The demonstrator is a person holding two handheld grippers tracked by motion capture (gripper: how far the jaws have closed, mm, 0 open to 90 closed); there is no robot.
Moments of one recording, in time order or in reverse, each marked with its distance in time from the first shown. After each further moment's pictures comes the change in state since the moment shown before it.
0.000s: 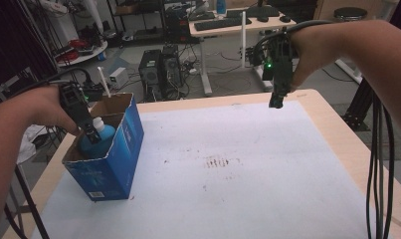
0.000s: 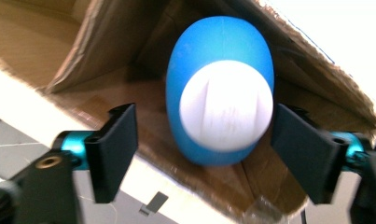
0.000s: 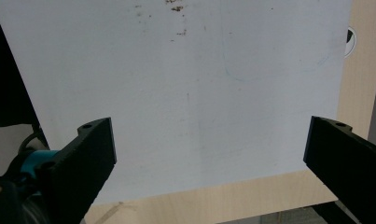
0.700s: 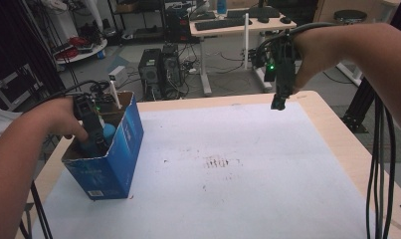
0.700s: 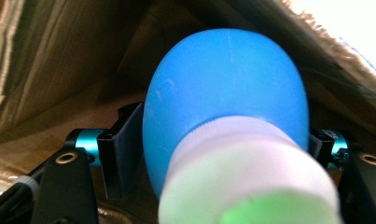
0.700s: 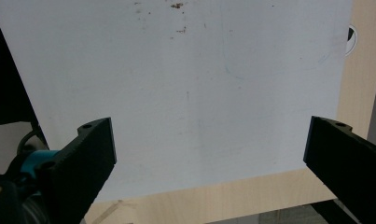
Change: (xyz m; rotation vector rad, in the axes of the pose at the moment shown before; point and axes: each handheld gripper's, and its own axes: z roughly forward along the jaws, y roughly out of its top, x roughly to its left) left arm 0.000 0.010 0.042 0.027 -0.054 0.021; right arm 0.000 0.000 0.002 0.012 -0.002 0.003
